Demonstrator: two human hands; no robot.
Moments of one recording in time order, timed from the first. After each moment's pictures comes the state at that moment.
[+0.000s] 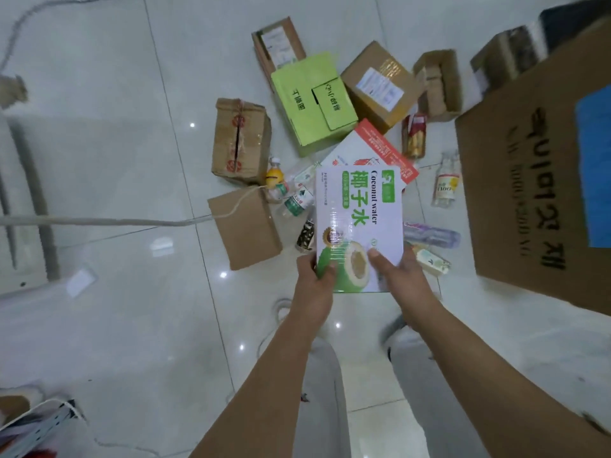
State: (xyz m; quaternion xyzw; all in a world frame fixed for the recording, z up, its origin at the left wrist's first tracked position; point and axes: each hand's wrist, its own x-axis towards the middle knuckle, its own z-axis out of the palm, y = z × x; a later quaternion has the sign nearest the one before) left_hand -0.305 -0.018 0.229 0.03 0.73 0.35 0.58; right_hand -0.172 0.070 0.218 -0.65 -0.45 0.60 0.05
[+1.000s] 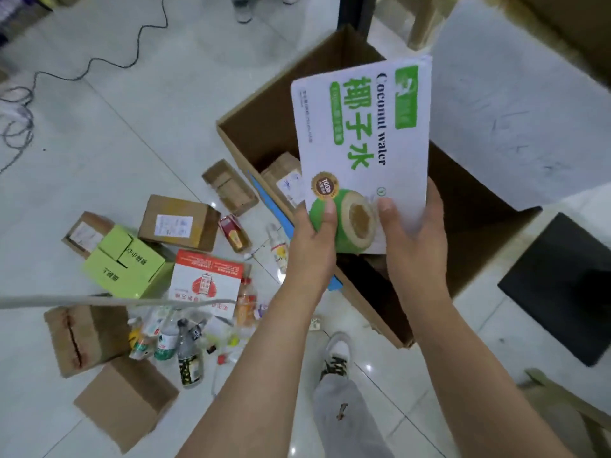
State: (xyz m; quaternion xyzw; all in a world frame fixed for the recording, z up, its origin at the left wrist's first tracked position) left_hand 0.099 0.364 0.380 0.34 0.66 0.34 0.58; right_hand 0.212 0.348 0.408 -0.71 -0.35 0.40 0.46
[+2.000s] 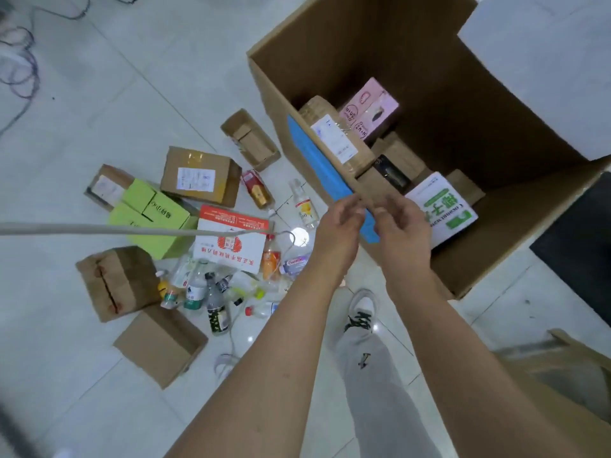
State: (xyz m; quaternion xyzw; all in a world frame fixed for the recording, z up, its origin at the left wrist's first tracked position) left_hand 0.048 0.314 0.329 0.28 0.65 0.26 0.65; right_hand 0.133 0.297 0.352 -0.77 -0.24 0.48 0.35
